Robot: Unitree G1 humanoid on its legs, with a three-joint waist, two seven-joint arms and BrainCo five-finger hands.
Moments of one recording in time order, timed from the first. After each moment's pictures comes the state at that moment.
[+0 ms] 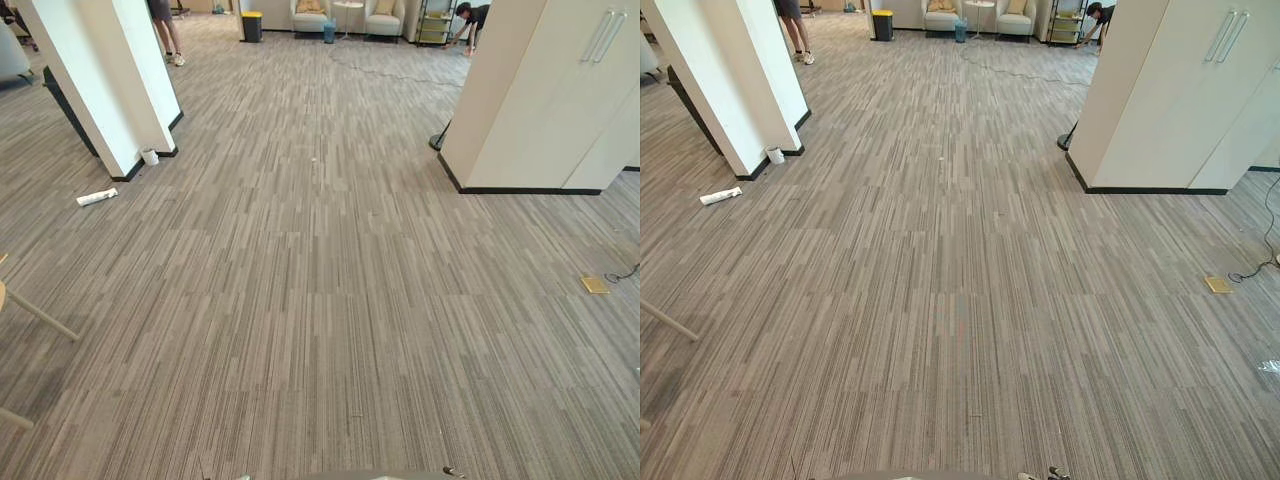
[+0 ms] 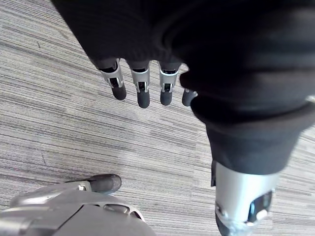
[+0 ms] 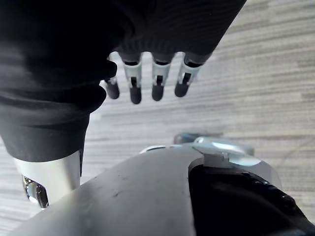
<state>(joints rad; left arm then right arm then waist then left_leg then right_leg) 0.18 0.10 0.24 1.17 0.05 -0.08 0.11 0.15 -0.11 -0.12 1.15 -0.06 -0.06 0.01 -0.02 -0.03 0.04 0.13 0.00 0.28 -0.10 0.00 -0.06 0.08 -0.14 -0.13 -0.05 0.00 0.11</state>
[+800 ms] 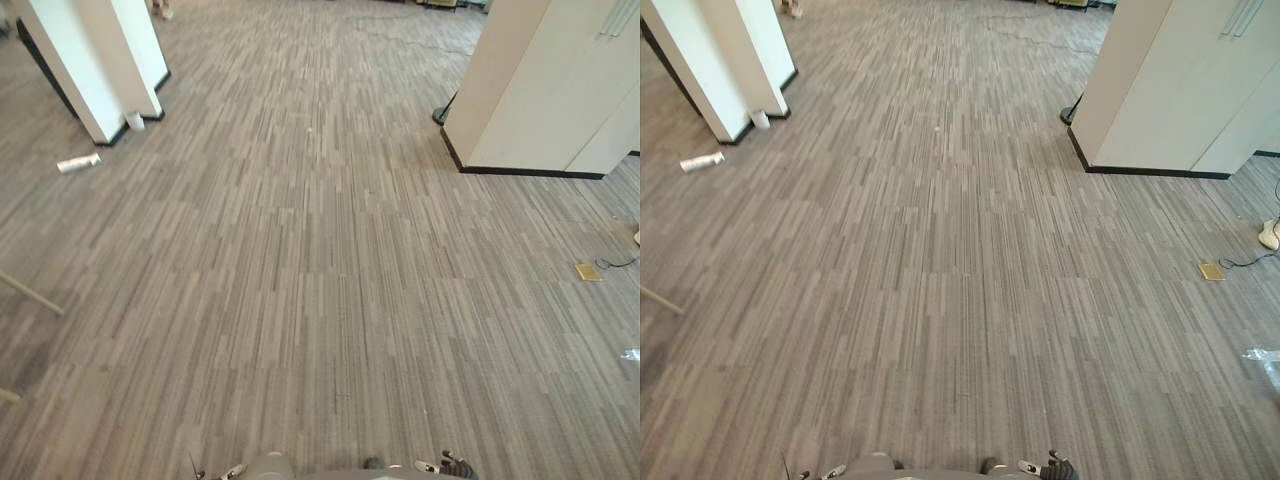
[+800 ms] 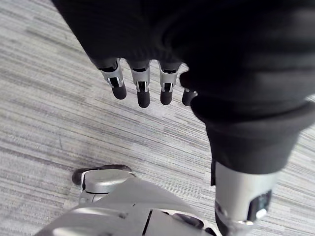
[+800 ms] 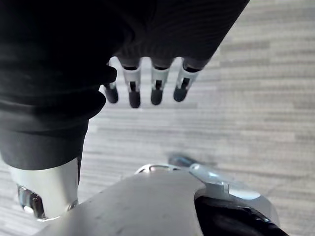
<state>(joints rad) 0.10 0.10 0.31 1.13 -0.01 -0.08 0.11 0.05 -0.13 -0.03 1.14 -0.09 -0.06 0.00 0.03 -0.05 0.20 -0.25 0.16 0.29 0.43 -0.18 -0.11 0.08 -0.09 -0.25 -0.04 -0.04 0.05</state>
